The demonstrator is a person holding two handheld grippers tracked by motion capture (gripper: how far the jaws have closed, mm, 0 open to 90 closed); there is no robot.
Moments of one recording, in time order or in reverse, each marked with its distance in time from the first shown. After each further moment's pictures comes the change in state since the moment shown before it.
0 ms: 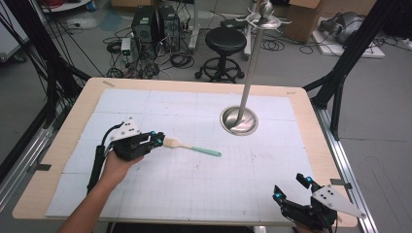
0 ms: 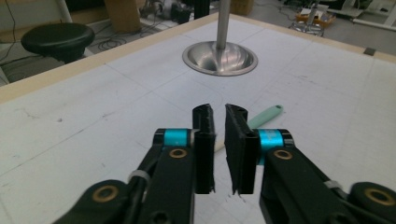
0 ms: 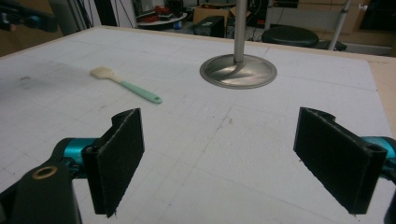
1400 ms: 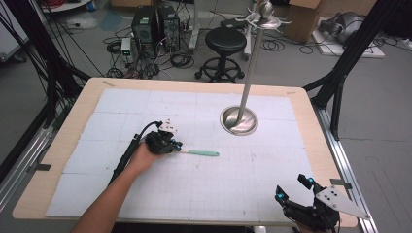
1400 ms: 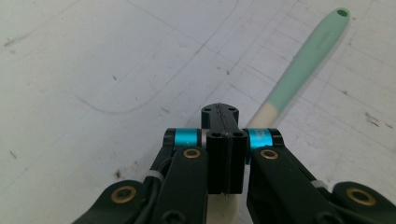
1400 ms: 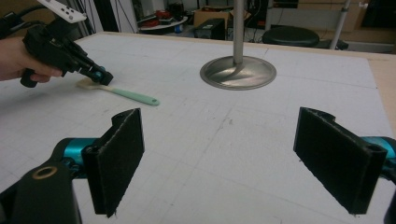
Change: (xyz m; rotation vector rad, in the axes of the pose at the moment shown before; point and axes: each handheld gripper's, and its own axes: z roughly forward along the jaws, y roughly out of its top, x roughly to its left) left arm 0.006 -0.017 0.089 0.423 -0.064 0.018; right arm -0.003 0.000 -0.004 -0.014 0.006 0.024
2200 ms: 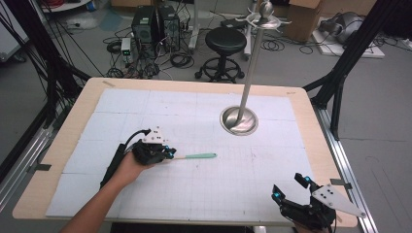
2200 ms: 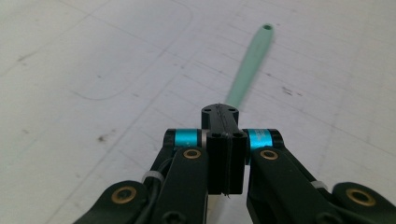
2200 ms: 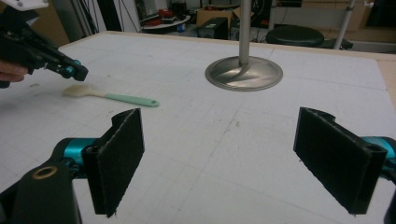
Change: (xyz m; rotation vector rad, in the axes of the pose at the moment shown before) left arm -0.018 -0.019 -0.043 -0.103 -0.002 0.058; right arm 0.005 0.002 0.005 0.005 0.013 -0.001
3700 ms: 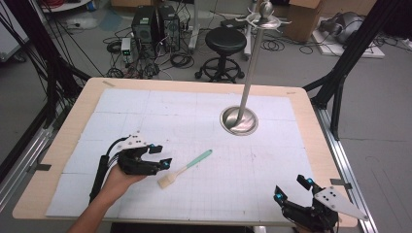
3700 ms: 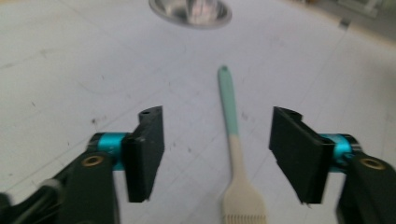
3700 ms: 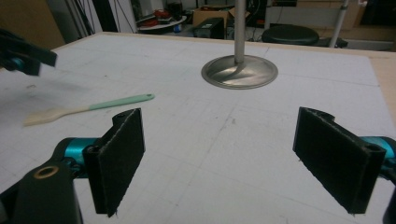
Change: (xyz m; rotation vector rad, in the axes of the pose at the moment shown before) left arm -0.025 -0.018 -0.046 -0.221 -0.022 -0.189; right arm -0.001 -0.002 -0.006 0.002 -0.025 0.016
